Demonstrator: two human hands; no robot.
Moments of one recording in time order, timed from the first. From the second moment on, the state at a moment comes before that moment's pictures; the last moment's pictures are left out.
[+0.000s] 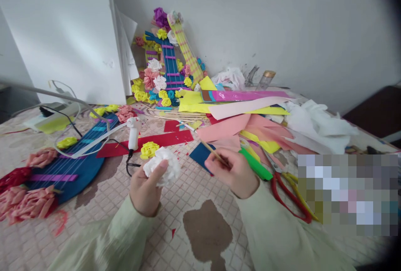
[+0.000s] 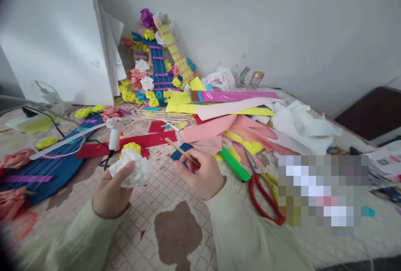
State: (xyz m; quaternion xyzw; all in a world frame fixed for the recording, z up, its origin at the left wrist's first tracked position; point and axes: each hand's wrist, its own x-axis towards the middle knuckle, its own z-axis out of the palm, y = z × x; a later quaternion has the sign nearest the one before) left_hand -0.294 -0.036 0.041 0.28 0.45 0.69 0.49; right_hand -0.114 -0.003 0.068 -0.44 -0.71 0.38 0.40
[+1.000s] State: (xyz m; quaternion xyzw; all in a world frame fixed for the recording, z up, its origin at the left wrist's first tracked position) left_hand -0.272 -0.057 0.040 0.55 0.52 0.48 0.45; right_hand -0.130 -0.010 0.061 -0.41 -0.64 0.56 0.32
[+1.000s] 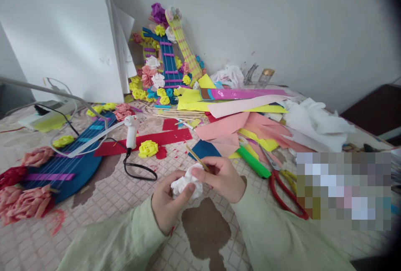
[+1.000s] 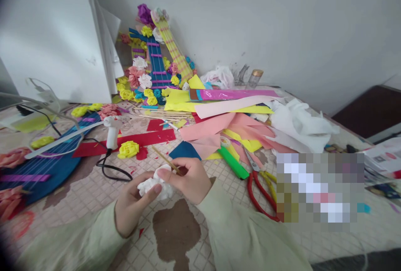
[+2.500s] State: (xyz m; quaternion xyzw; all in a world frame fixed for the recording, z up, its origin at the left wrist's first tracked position) left_hand -0.278 -0.043 0.030 0.40 0.47 0.54 0.58; right_hand -0.117 0.003 0.049 -0.34 -0.88 0.23 0.26
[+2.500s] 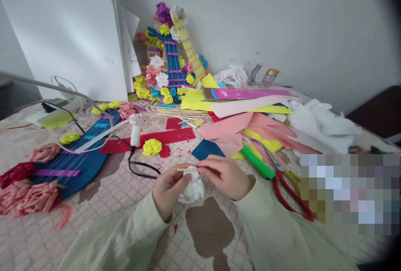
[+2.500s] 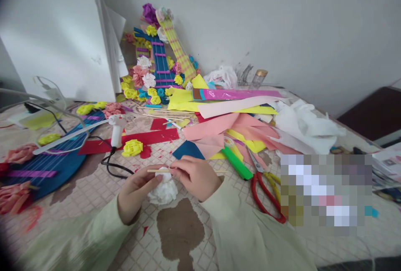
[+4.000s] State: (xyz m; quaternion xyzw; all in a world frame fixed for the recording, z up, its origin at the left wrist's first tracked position) left_hand -0.284 -0.041 0.019 0.57 0.53 0.48 0.39; right_hand -0.125 -0.006 0.047 -0.38 -0.85 0.24 0.28
